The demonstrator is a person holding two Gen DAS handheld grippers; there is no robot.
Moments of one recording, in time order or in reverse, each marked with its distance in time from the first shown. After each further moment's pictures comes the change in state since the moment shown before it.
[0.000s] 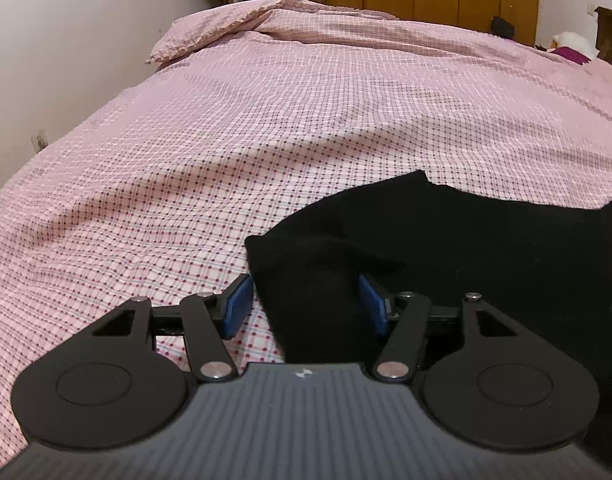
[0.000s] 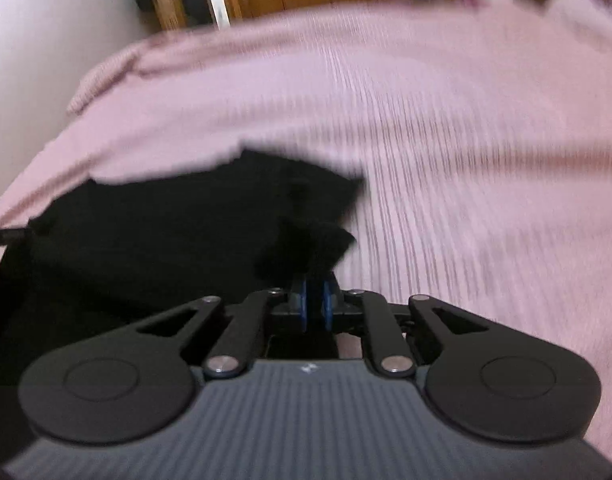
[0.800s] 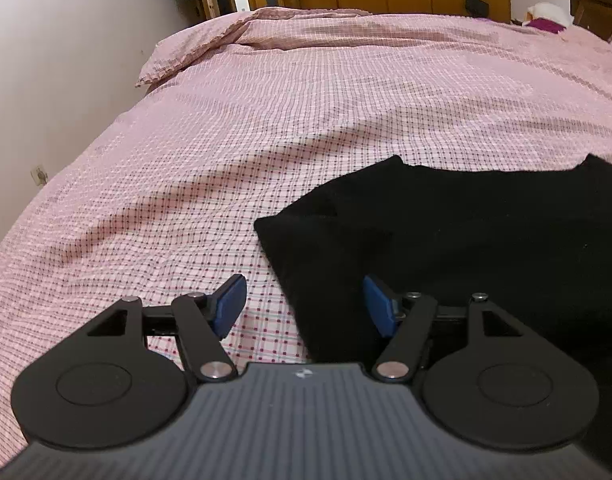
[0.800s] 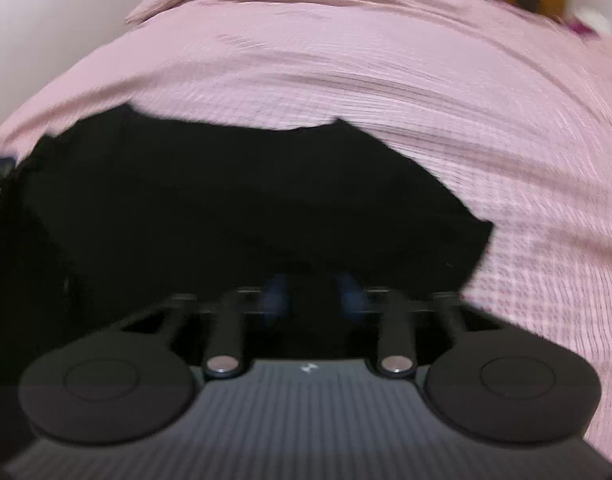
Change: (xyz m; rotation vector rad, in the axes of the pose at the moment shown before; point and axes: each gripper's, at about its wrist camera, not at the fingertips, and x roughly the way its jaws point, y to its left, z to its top) left arm -0.041 -0.003 -0.011 0.112 -0.008 -0.001; right arm 0.071 0.073 0.043 -0.376 0.108 0.089
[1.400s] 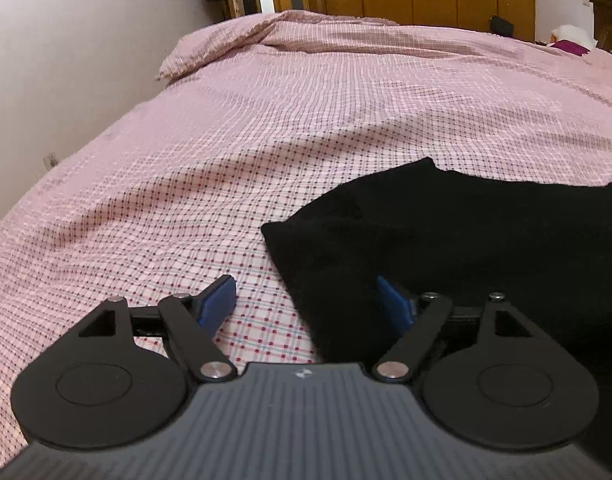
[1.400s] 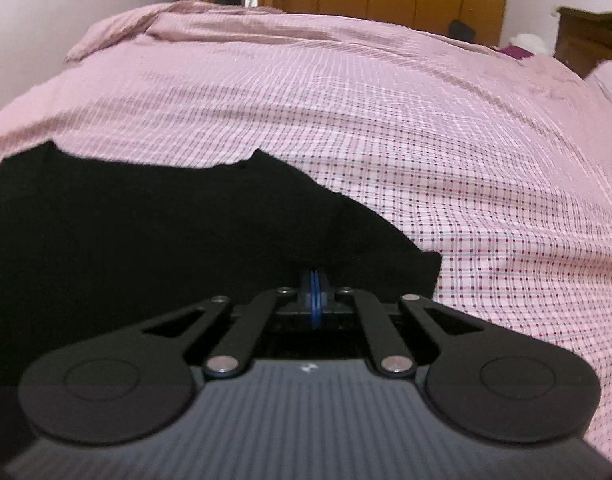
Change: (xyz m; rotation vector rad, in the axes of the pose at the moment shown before) left arm 0.030 0.007 -0.008 -0.066 -0.030 0.037; right arm 0.020 -0.019 -0.005 0.130 -0.158 -0.205
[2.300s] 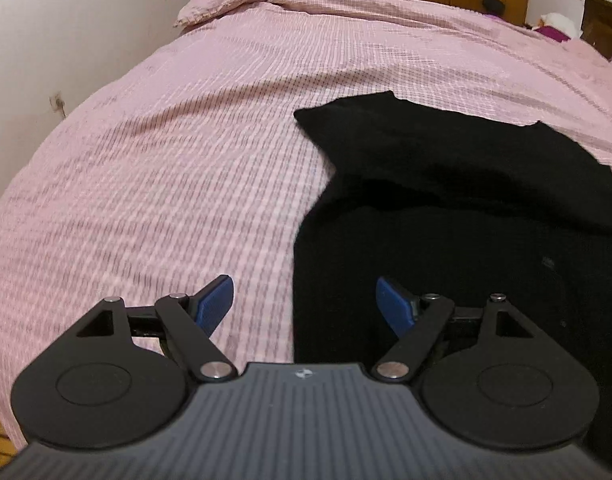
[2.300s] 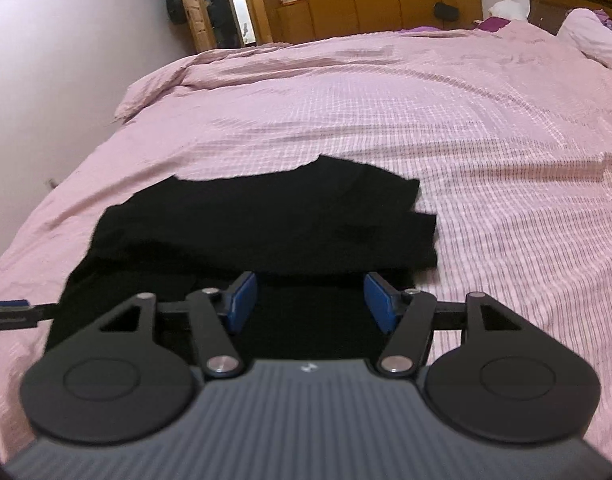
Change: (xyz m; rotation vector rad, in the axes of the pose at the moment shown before) left arm -0.171 0.036 -0.081 -0.068 0.147 -0.078; right arm -0.209 0.026 -0.047 0.197 -0.014 0.127
